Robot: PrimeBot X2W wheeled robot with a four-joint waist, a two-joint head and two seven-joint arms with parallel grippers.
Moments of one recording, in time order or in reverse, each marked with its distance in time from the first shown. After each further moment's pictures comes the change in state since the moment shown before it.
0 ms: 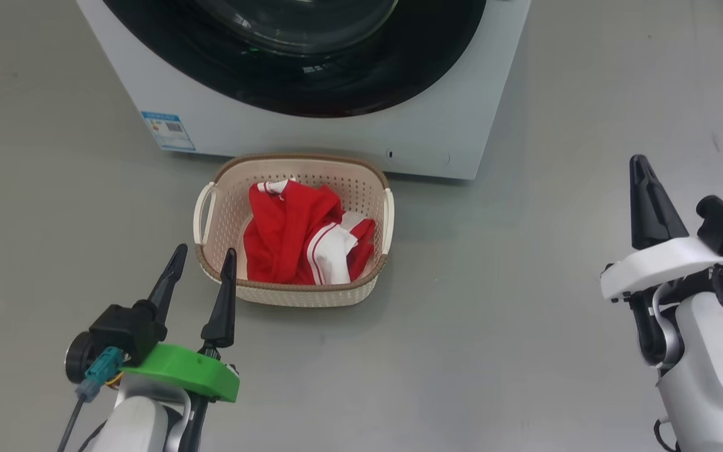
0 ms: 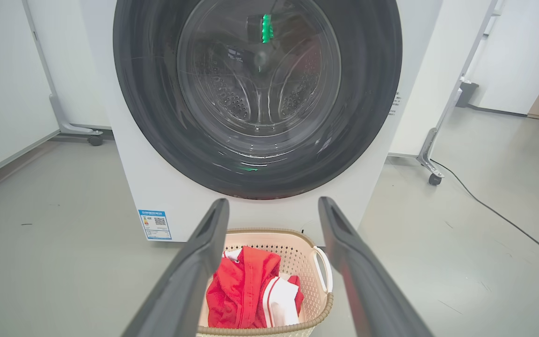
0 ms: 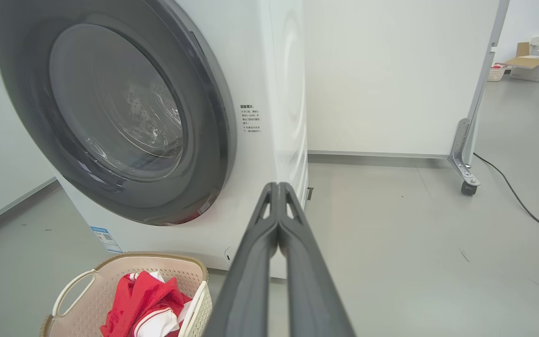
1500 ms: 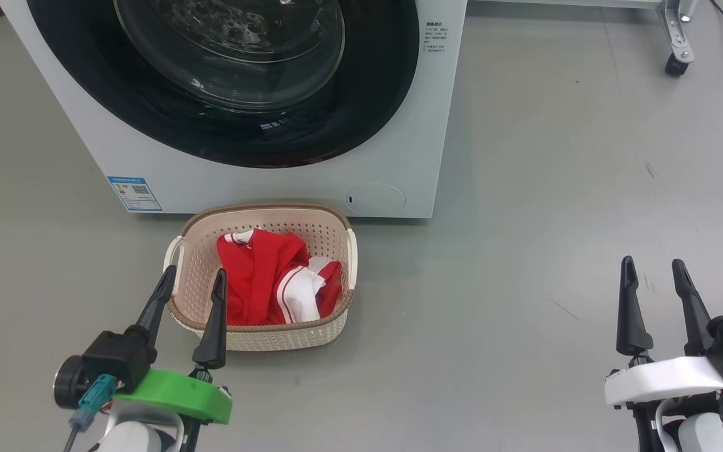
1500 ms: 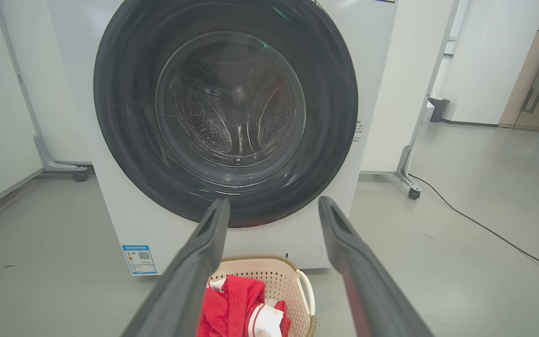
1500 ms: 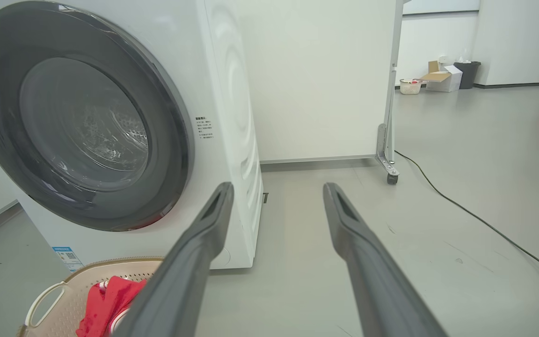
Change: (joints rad) left arm 0.095 0.004 0.028 -0.069 0.037 -0.007 0.000; right arm 0.420 0.085 -0.089 -0.365 -0.071 -0.068 0.000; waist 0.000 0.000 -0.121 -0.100
